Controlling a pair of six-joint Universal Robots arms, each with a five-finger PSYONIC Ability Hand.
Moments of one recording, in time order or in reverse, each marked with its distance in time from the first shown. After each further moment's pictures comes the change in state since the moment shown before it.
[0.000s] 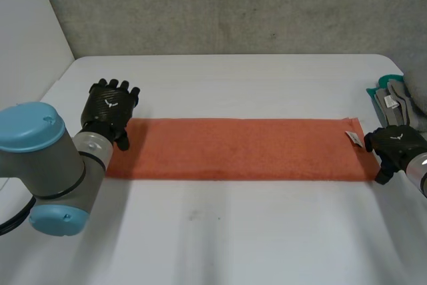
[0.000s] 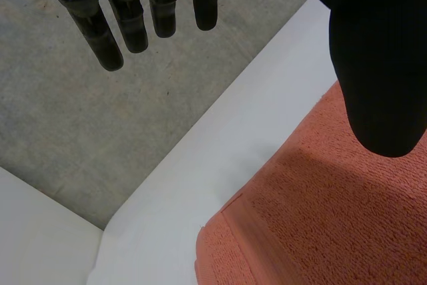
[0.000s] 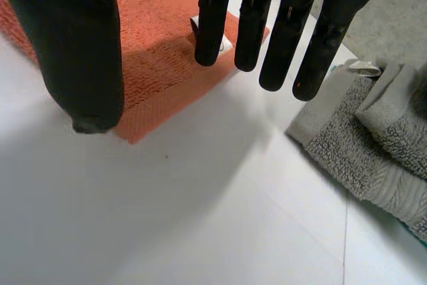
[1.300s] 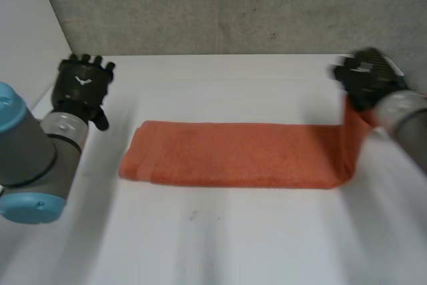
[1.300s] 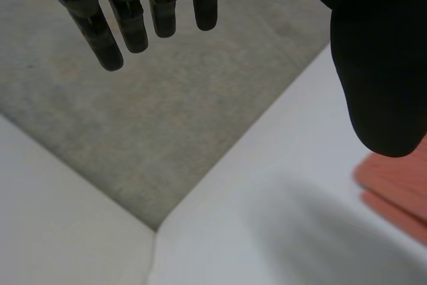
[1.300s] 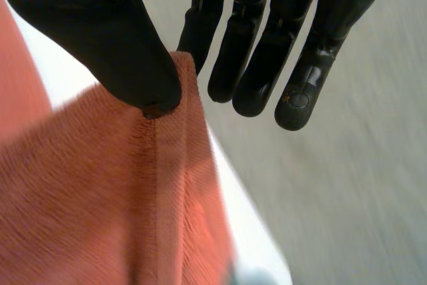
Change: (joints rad) left arm 0.080 0.138 -0.008 -0.023 0.001 -0.009; right arm 0.313 -0.124 -0.243 -0.032 0.001 -0.072; left_hand 0.000 0.000 0.000 0.000 0.000; right_hand 0.485 0.632 0.640 0.652 0.623
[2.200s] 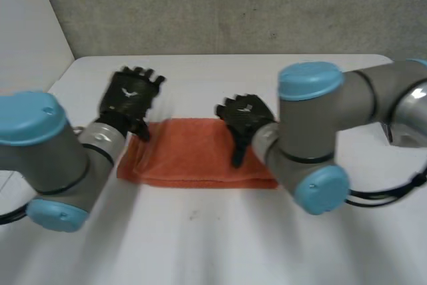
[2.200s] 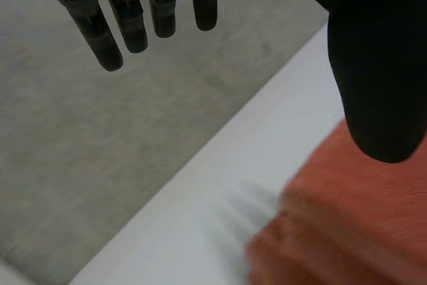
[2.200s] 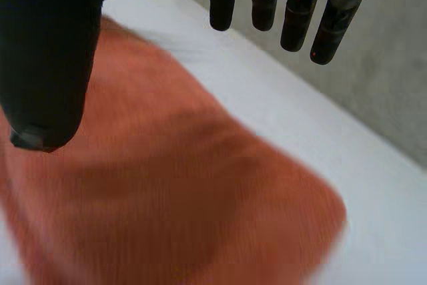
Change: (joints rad) left arm -0.138 -0.106 0.060 -0.026 0.111 -0.086; right arm 0.438 0.375 -0.452 0.362 0.263 0.439; left_hand 0.000 0.000 0.000 0.000 0.000; right_hand -0.765 -0.956 -0.965 -0.958 -0.930
